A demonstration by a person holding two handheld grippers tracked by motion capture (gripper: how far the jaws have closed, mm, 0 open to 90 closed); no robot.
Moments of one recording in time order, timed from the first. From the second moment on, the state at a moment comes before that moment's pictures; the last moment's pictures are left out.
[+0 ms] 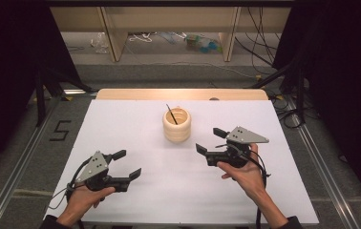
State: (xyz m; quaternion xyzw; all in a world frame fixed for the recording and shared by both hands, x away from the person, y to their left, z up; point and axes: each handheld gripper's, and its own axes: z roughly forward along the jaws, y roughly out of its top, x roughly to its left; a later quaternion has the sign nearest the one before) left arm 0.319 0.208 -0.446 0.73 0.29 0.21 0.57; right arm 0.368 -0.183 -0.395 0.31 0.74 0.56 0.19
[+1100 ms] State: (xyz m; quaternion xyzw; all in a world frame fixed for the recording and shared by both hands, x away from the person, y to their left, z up) left arm 0.318 0.208 -0.446 0.73 0.29 0.21 0.57; right arm 0.351 -0.206 -0.408 0.32 0.74 0.55 0.19
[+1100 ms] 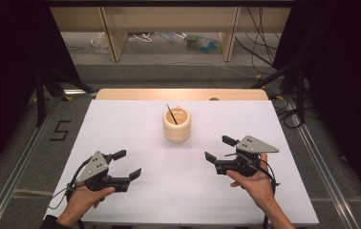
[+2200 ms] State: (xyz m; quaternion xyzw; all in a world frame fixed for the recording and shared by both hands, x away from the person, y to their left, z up) left arm 0.319 0.207 -0.447 0.73 0.29 0.21 0.58; right arm 0.331 -0.231 -0.424 0.34 0.74 0.55 0.21
